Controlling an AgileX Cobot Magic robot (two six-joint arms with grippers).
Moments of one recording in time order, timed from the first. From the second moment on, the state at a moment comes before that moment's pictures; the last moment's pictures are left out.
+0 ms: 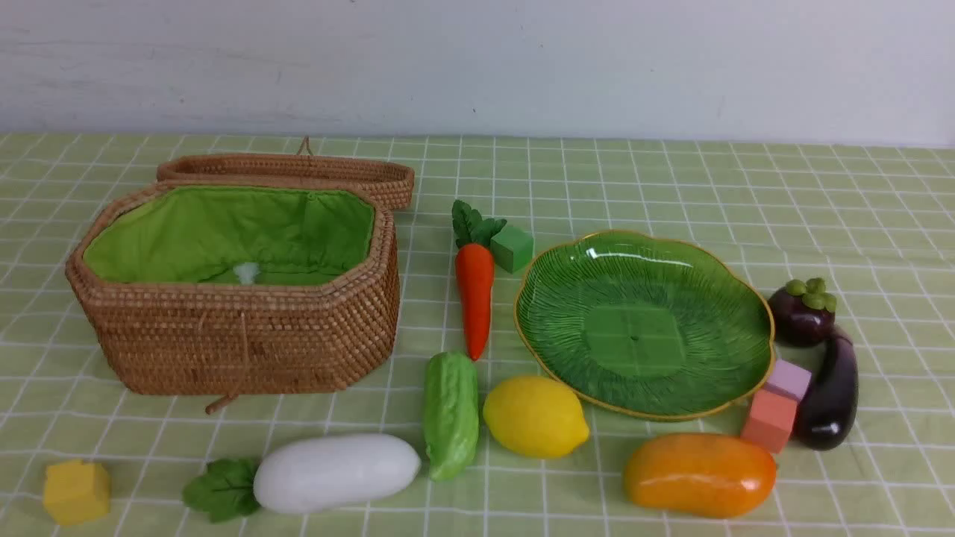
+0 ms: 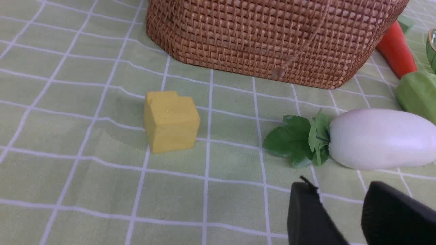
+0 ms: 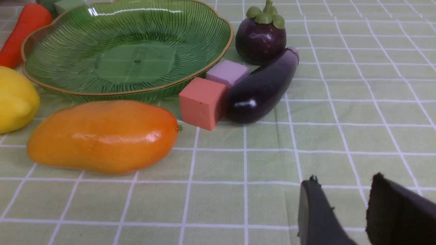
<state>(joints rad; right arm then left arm) -0.01 -0.01 0.02 0.08 0.38 -0.08 -0.06 -0.01 0.03 -0.13 0.39 -0.18</state>
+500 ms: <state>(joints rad) -0.01 -0.01 0.02 0.08 0.38 -0.08 -0.06 -0.01 0.03 -0.13 0.39 -0.18</state>
